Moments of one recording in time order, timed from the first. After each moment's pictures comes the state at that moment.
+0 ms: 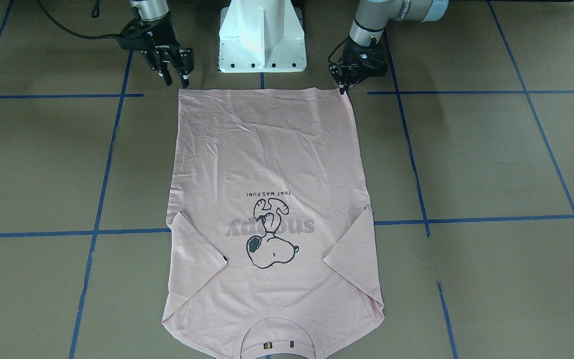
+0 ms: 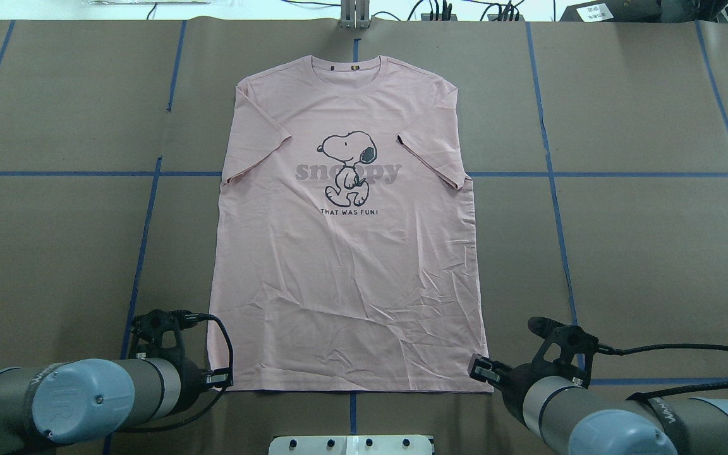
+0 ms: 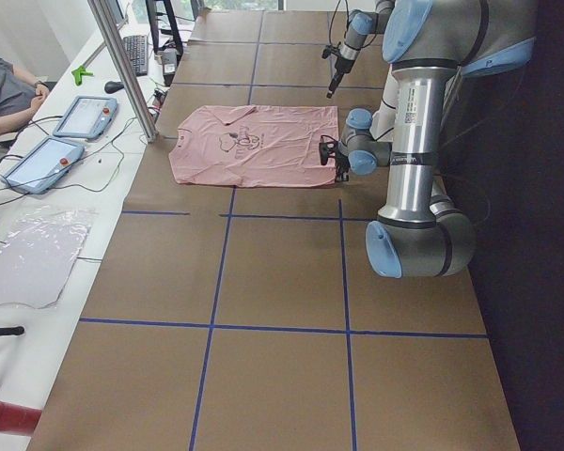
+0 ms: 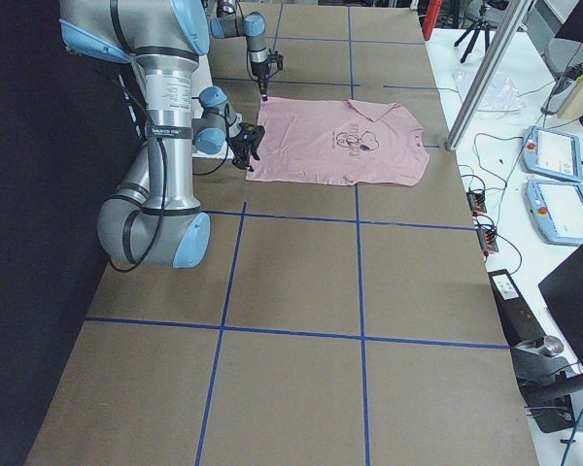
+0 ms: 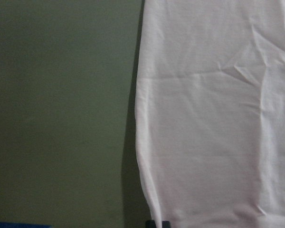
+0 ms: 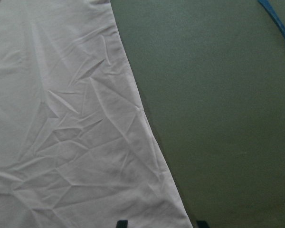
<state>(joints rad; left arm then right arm) -0.15 -1.67 -2.05 -1.91 -1.57 -1.59 0.03 -1.53 2.19 -1.37 1.27 1.91</state>
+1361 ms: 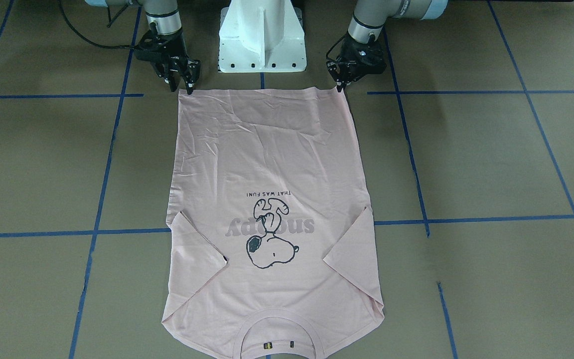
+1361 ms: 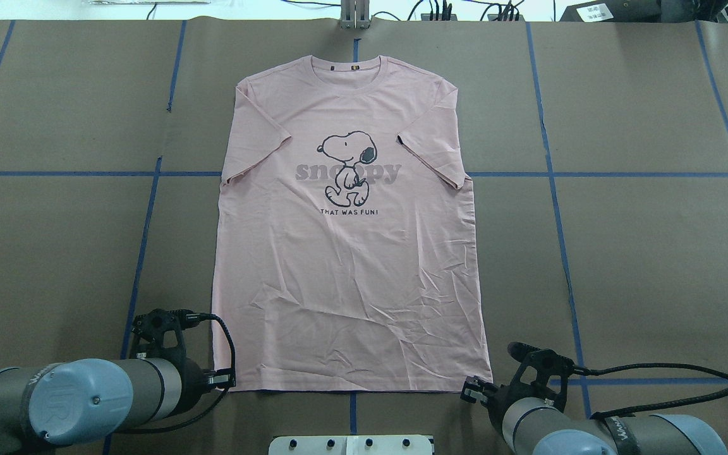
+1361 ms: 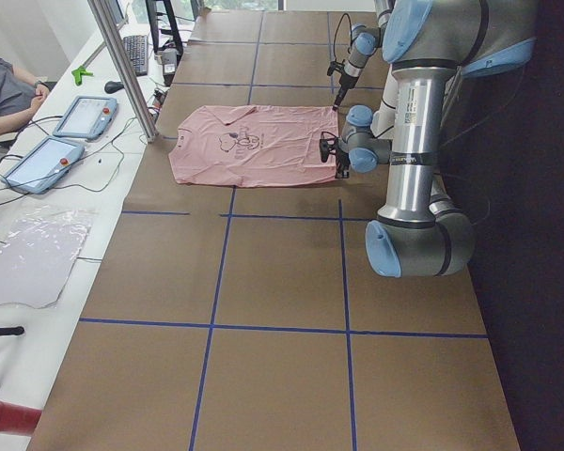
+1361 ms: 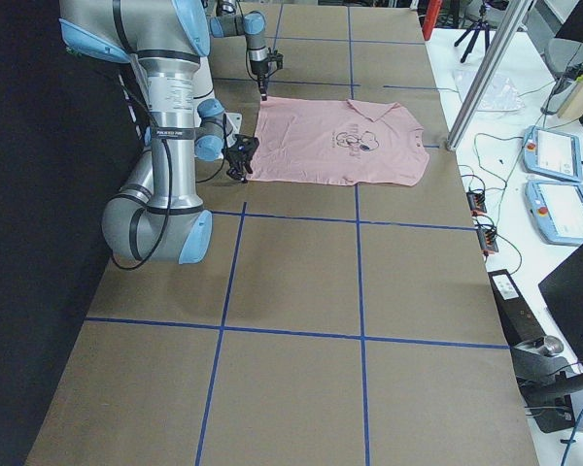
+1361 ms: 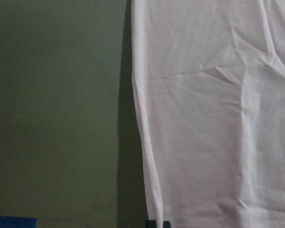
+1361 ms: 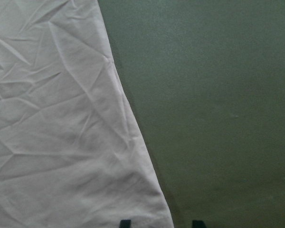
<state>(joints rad) -0.15 -1.67 -2.07 -1.92 -1.57 -1.59 -0.02 -1.50 2.09 -1.39 1.27 1.91</state>
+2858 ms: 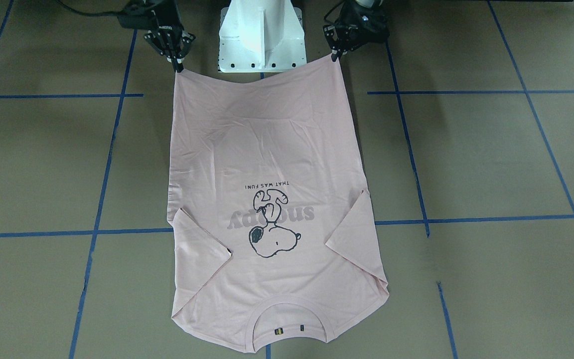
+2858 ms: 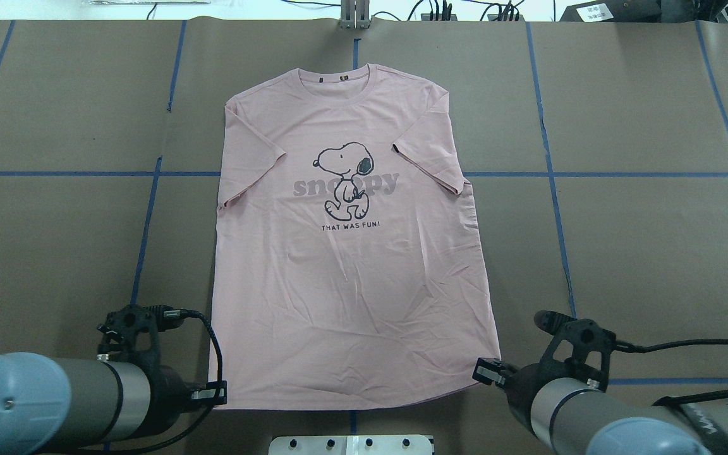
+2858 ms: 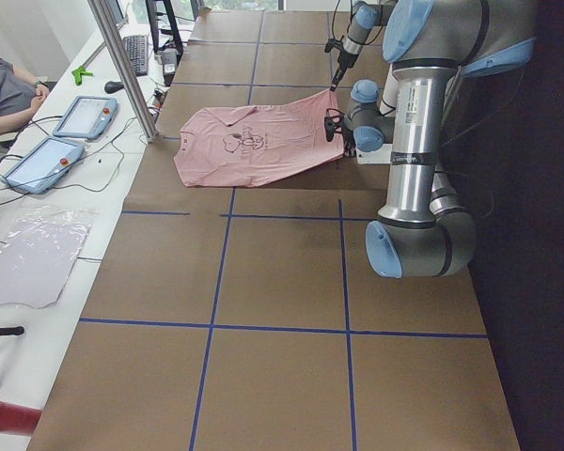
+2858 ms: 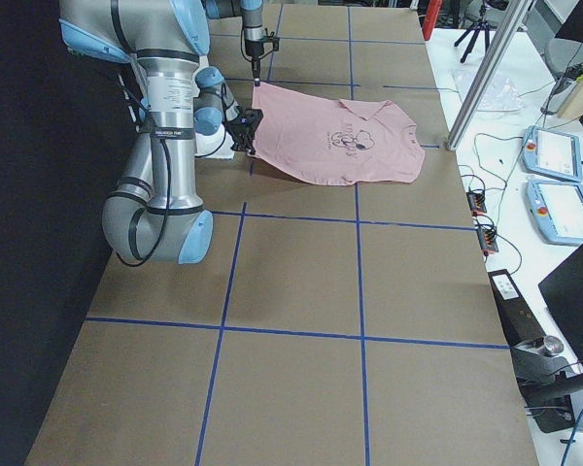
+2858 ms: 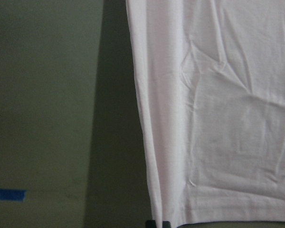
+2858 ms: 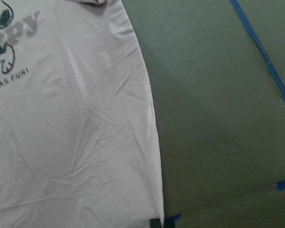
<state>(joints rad) -0.16 -1.68 -2.37 -1.69 -1.69 -1.58 0.03 -1.48 2.44 -1.69 1.29 1.89</state>
